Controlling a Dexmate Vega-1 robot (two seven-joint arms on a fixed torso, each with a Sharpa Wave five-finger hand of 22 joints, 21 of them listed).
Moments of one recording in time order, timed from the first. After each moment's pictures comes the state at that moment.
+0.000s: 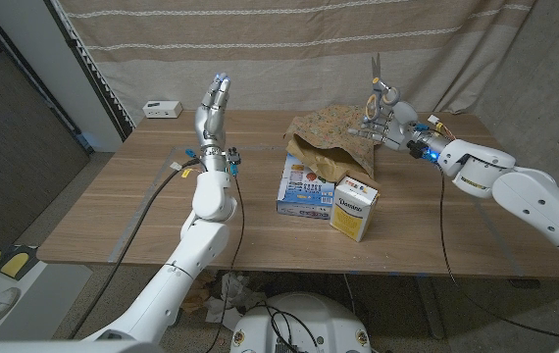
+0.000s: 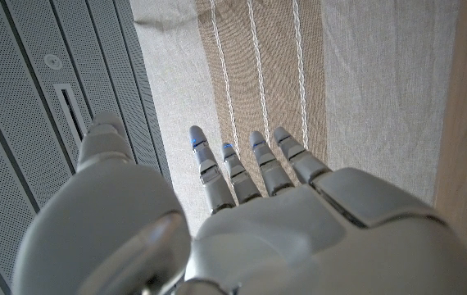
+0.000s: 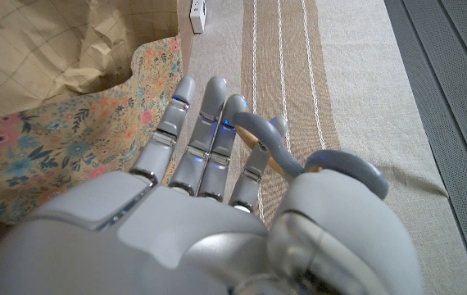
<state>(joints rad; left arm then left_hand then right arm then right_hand) 1.00 0.28 0.32 -1.66 -0.32 -0.51 0.44 0.65 -0.14 0.10 -0.12 0.39 0.65 -0.22 0.20 0.19 0.35 -0.19 0.22 0.21 0.33 -0.04 0.20 0.20 0.27 -0.01 0.21 0.19 -1.06 -0.88 -0.10 -2.03 1.25 -0.28 0.00 0.53 -0.01 -0.25 0.00 0.42 0.55 -0.08 1.15 0.98 0.72 -0.04 0.88 1.24 0.65 -0.06 1.01 0.83 0.64 0.09 0.41 0.27</state>
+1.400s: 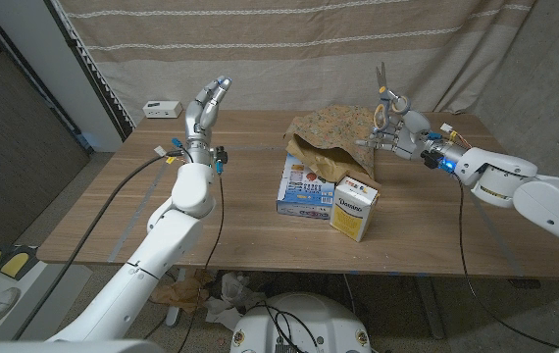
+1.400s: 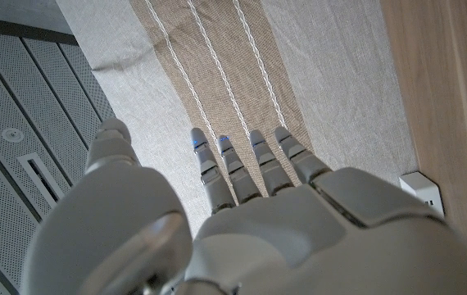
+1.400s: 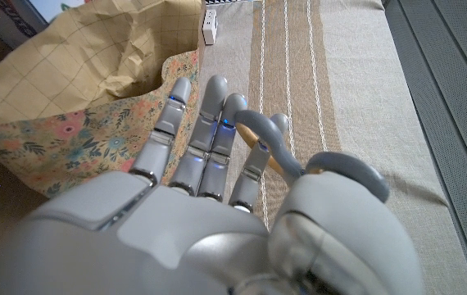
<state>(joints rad) 1.05 0.46 0.27 -1.90 -0.25 -0.13 0.53 0.63 -0.10 0.09 -0.11 0.38 0.63 -0.21 0.20 0.19 0.42 -0.19 0.24 0.20 0.33 -0.04 0.20 0.20 0.25 0.01 0.21 0.19 -1.19 -0.93 0.01 -2.06 1.24 -0.27 0.08 0.49 -0.01 -0.24 0.01 0.40 0.56 -0.07 1.13 0.88 0.73 -0.03 0.88 1.23 0.65 -0.06 1.00 0.71 0.62 0.15 0.37 0.23</state>
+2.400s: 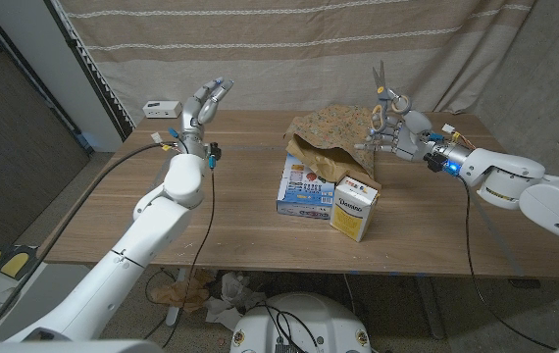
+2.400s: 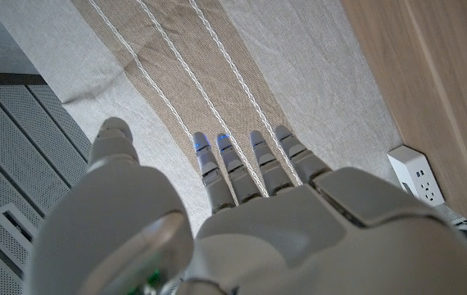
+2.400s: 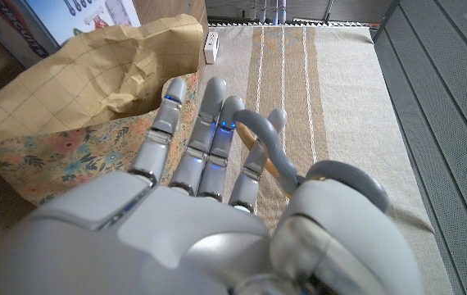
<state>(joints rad) 1.02 0.54 0.26 -1.96 -0.25 0.09 0.54 0.64 -0.09 0.09 -0.11 0.35 0.54 -0.18 0.18 0.19 0.46 -0.18 0.24 0.20 0.32 -0.04 0.20 0.19 0.26 0.02 0.21 0.19 -1.22 -0.96 0.03 -2.08 1.21 -0.27 0.16 0.42 0.00 -0.23 0.02 0.39 0.56 -0.07 0.95 0.79 0.67 0.02 0.88 1.21 0.61 -0.06 0.96 0.65 0.61 0.19 0.34 0.21</state>
